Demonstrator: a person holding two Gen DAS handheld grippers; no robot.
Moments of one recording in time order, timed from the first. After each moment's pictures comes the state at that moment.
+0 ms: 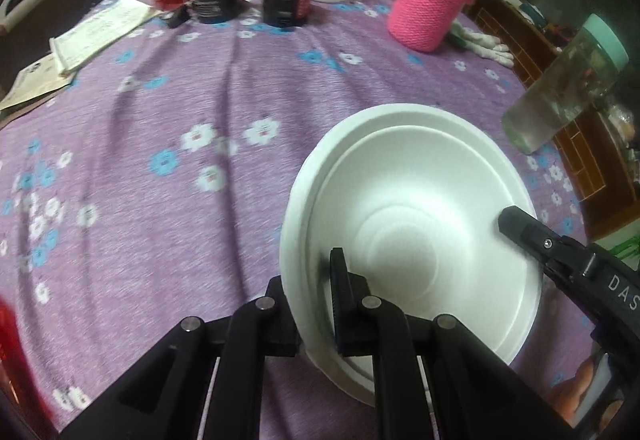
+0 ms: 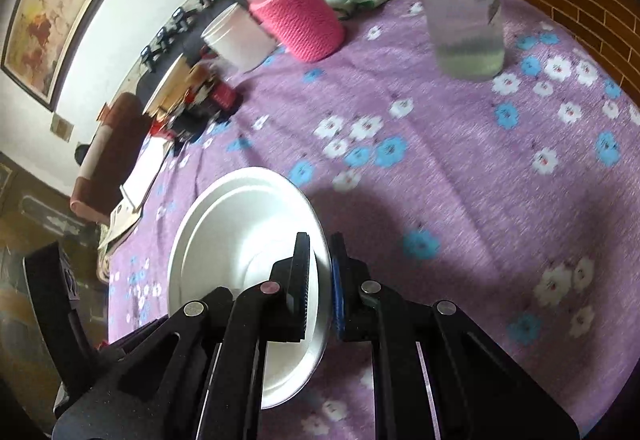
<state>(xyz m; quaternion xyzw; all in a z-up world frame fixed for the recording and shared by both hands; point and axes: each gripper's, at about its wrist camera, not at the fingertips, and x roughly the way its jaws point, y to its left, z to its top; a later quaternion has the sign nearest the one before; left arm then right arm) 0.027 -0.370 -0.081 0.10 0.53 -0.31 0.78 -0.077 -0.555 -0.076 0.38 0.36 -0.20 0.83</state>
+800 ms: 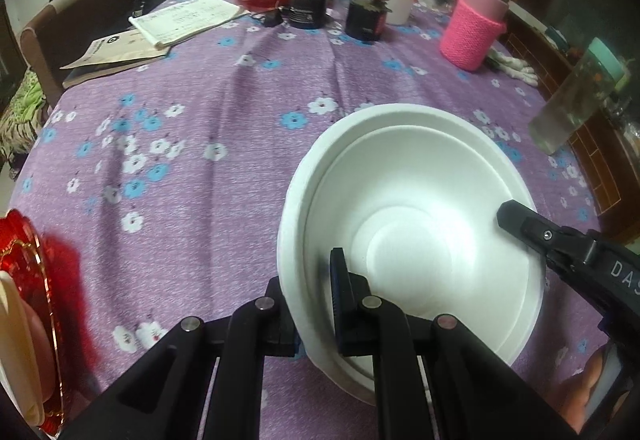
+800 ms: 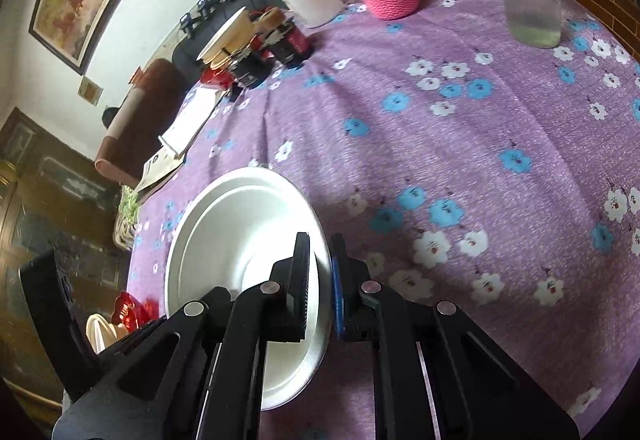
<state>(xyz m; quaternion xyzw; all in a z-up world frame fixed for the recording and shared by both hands) 0.010 -0.282 -0.064 0.09 0.50 -0.26 0.82 -0.065 -0.474 -0.070 0.36 0.38 -0.14 0.84</state>
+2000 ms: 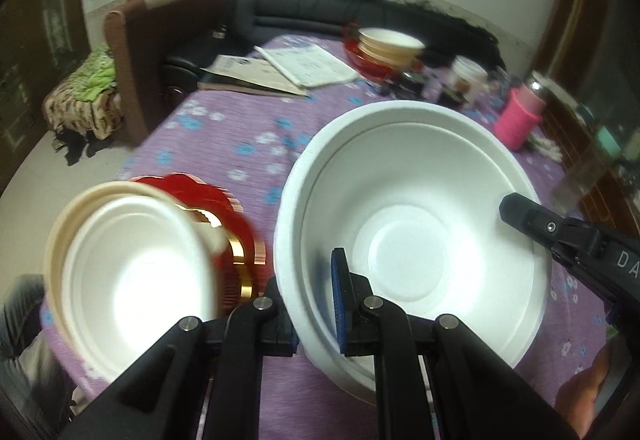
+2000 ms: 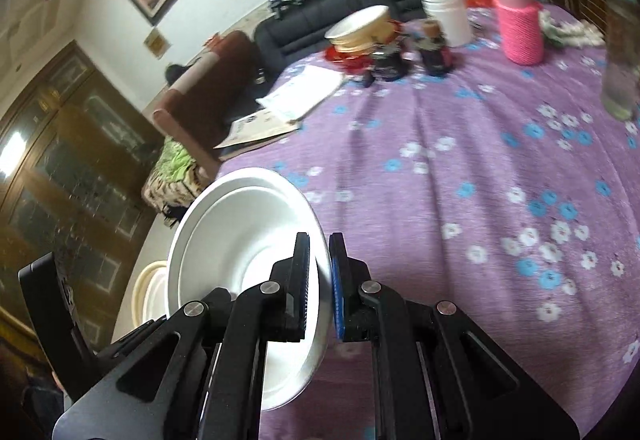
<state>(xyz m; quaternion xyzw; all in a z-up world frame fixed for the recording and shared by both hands) -0.009 -0.134 -0.006 0.01 0.43 -0.17 0.89 -0.038 -0.332 -0.001 0.27 0.36 -0.03 0.89</state>
